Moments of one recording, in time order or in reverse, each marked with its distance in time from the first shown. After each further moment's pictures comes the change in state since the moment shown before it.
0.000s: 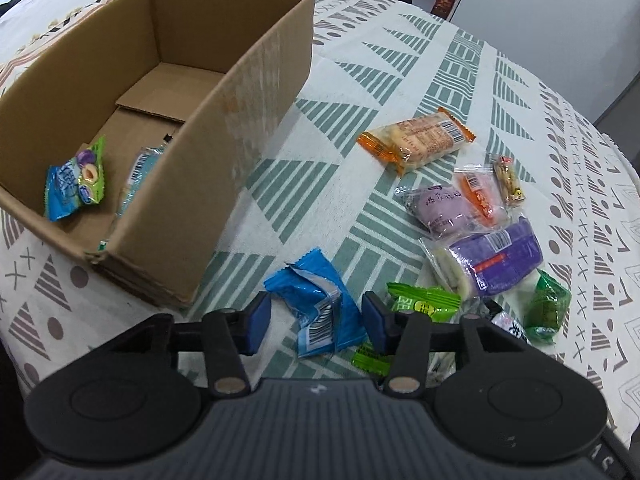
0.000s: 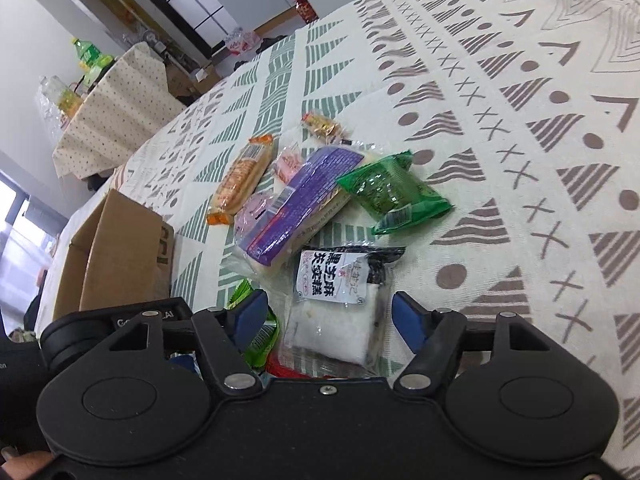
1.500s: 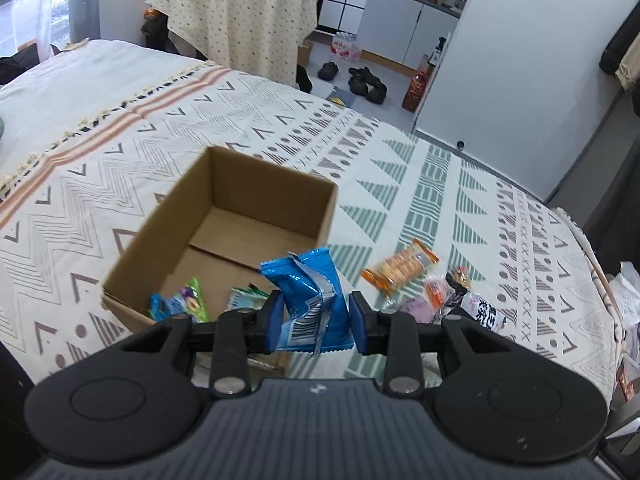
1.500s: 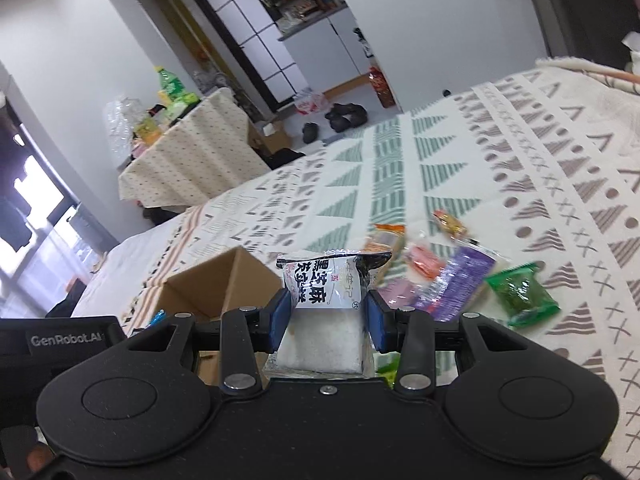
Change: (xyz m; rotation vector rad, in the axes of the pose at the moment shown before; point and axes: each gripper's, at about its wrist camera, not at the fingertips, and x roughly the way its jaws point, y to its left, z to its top) left arm -0.131 0.047 0.036 0.032 -0.265 -0.073; right arm -0.047 0.097 0.014 -0.149 -0.229 0.123
